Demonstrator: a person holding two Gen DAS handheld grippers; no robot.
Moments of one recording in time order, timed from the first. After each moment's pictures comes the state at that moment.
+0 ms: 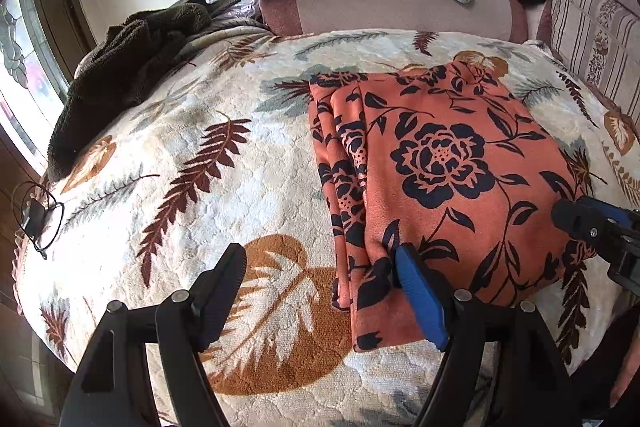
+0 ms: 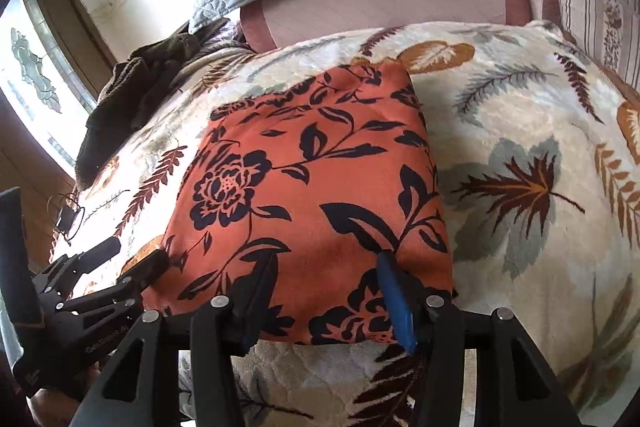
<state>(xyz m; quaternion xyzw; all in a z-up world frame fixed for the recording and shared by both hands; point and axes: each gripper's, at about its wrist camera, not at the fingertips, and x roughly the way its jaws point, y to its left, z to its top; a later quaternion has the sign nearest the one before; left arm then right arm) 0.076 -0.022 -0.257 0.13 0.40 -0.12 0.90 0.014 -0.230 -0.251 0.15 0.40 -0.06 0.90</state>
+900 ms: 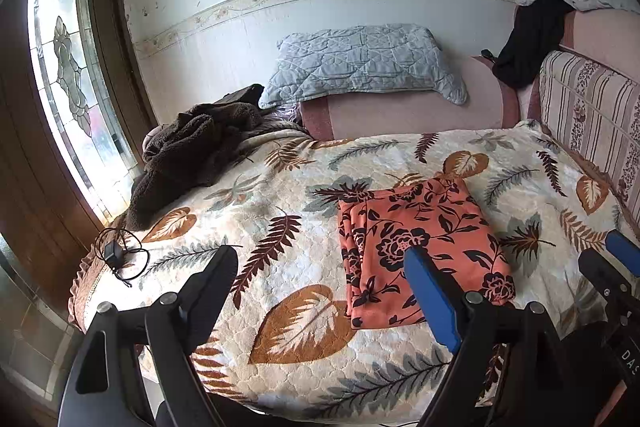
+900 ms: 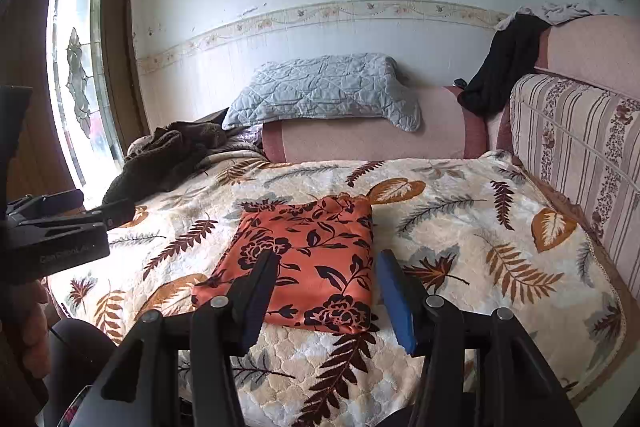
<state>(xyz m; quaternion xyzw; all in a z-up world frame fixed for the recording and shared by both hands) -0.038 -0.007 -0.116 0.12 0.27 -0.08 0.95 -0.133 -0.192 -0.135 0.05 0.22 -0.09 0.97</state>
